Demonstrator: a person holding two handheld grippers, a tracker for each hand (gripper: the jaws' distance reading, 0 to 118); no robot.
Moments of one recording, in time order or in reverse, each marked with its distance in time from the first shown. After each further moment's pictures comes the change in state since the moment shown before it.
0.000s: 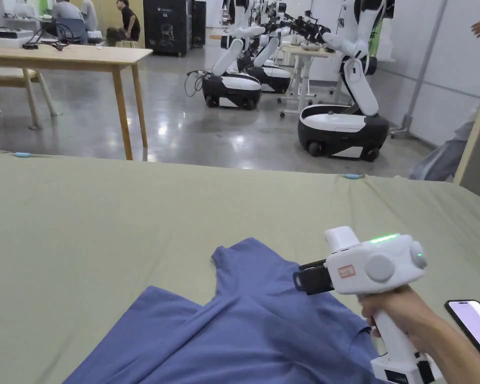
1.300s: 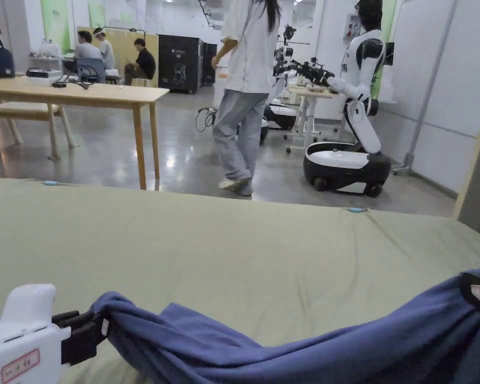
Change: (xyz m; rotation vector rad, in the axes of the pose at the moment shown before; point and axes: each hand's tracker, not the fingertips) left arm 0.044 0.129 0.012 0.224 -0.156 -0.059; right arm -0.042 -0.139 0.344 0.543 -0.179 -0.165
